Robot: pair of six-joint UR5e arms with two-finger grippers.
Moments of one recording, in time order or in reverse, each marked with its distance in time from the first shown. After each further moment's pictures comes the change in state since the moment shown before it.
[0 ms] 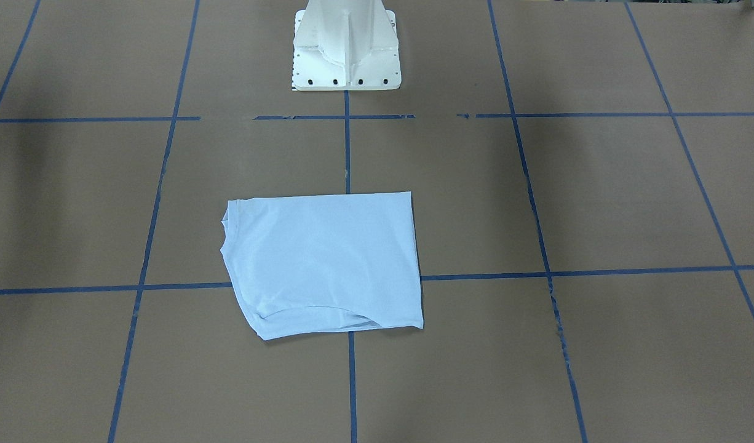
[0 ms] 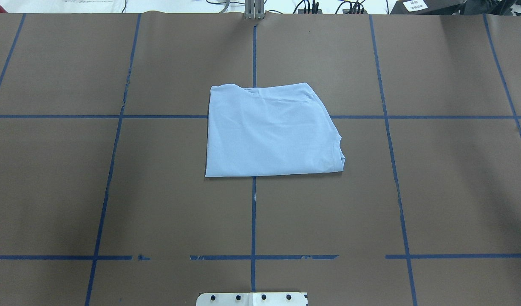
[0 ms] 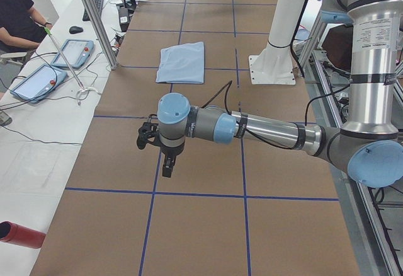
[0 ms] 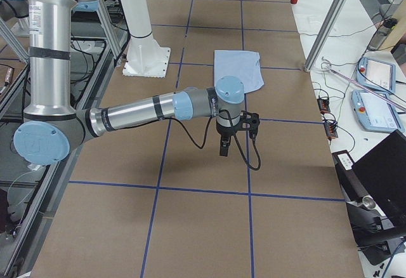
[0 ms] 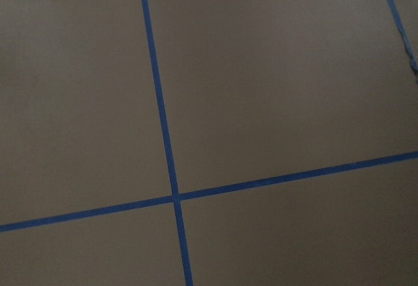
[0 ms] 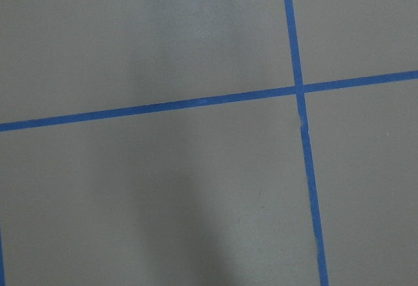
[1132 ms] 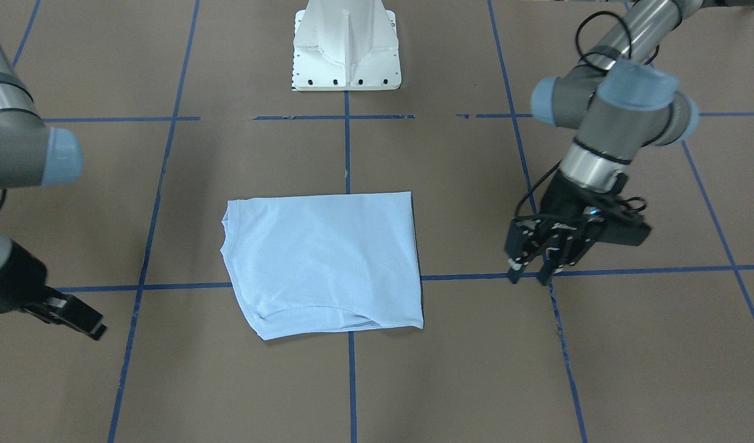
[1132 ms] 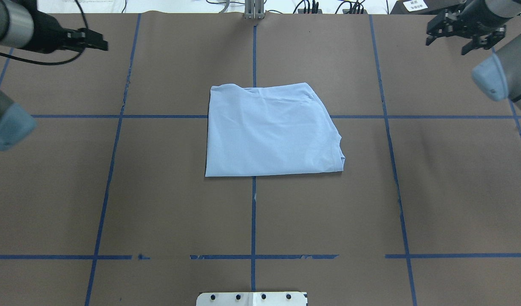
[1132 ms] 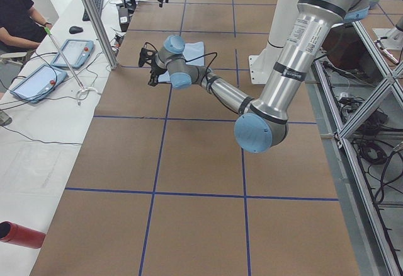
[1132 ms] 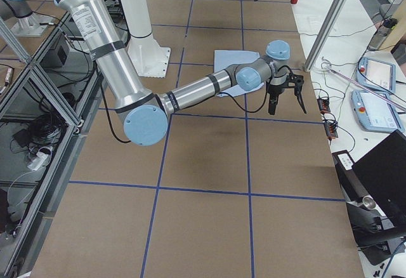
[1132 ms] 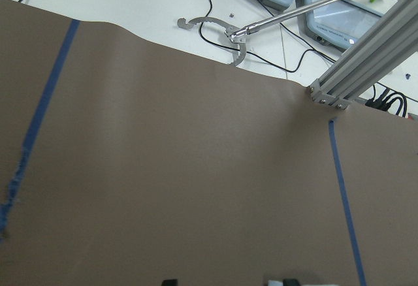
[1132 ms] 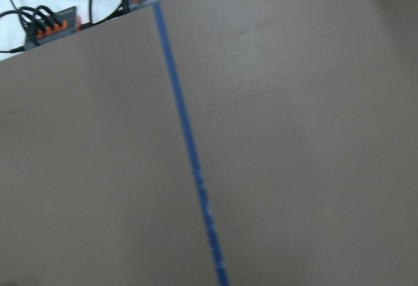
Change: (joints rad) left arm 0.459 -0.404 0.062 -0.487 0.322 -0.797; right arm -0.207 0.476 -0.316 0.163 -0.157 0.436
